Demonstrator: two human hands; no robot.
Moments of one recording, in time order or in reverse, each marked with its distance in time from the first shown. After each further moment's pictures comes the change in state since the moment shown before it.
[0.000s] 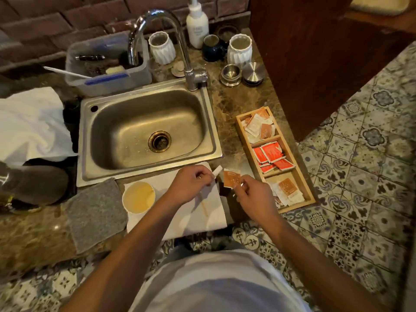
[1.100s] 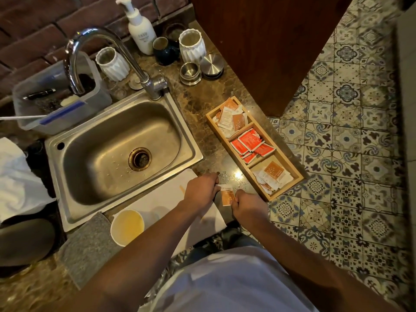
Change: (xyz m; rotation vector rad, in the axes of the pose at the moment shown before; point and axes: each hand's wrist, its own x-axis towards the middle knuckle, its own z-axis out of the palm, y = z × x) left_hand 0.066 -0.042 0.079 0.835 -0.162 0.344; right_hand -0.013 0.045 0.059 -0.274 -0.080 0.299
